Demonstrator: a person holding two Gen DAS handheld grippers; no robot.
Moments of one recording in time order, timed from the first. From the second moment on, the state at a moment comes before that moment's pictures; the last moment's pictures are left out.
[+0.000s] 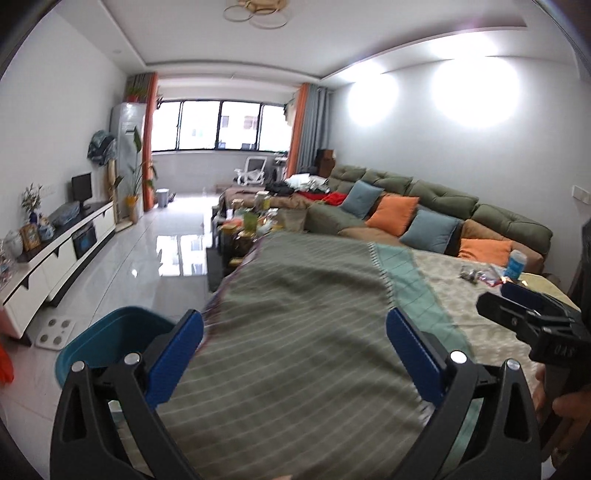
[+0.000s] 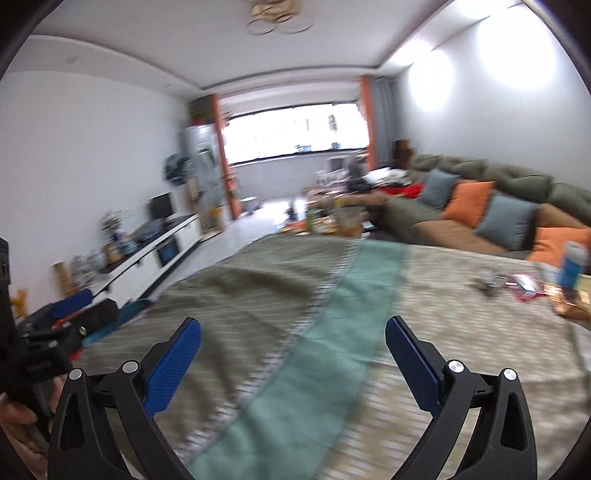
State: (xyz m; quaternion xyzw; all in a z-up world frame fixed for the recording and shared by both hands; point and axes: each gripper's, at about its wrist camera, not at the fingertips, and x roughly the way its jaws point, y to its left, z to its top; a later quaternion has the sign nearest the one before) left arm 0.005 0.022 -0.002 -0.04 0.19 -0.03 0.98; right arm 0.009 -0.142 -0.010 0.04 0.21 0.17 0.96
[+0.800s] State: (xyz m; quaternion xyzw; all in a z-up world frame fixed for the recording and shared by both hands) left arm 0.000 -0.052 0.003 -0.01 0.11 -0.06 0.99; right arm -0.041 -0.220 -0.002 0.03 0.13 0.01 0.99
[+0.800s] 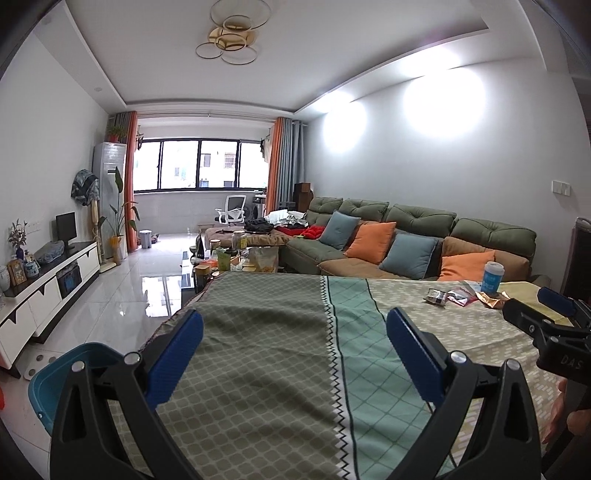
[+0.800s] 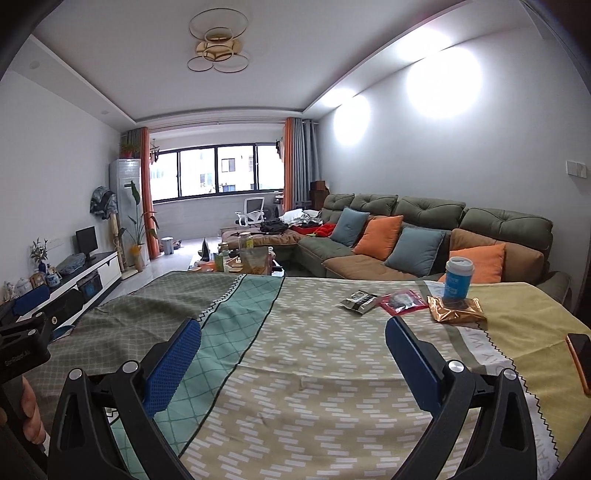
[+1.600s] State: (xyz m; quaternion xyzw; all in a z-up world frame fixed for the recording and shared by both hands) left arm -0.004 -0.058 0.005 0.00 0.10 -0.05 0.99; right arm -0.050 -0.230 0.004 0.03 0.12 -0.01 0.99
